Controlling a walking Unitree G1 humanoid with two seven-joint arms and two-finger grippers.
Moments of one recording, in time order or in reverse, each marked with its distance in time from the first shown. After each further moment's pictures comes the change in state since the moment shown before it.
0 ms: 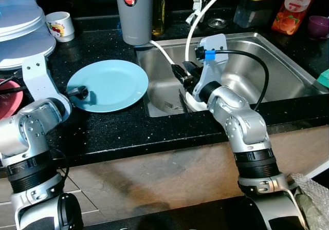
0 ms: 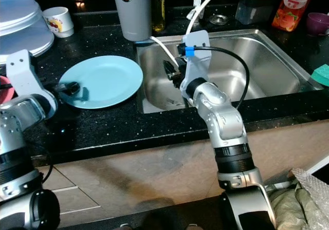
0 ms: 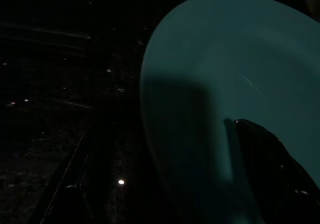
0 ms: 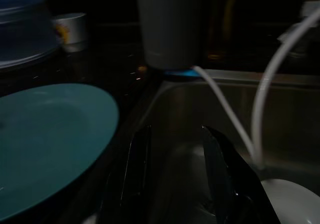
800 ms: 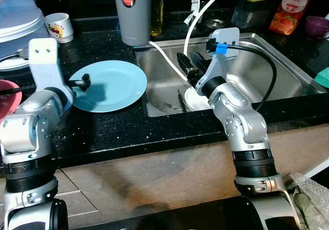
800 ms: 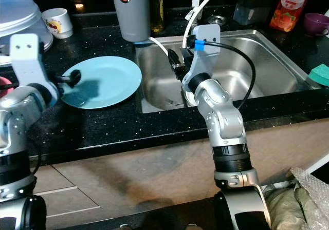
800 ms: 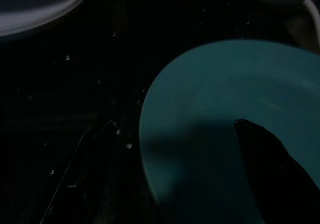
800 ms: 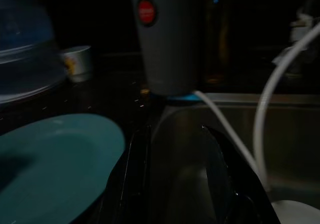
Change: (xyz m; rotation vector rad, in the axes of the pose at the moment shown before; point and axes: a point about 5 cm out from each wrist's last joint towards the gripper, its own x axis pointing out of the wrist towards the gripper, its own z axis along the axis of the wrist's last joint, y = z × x) left arm -0.007 -0.002 0.019 0.236 -0.173 0.028; right arm 0.002 0.006 0.008 0.044 -0.095 0.006
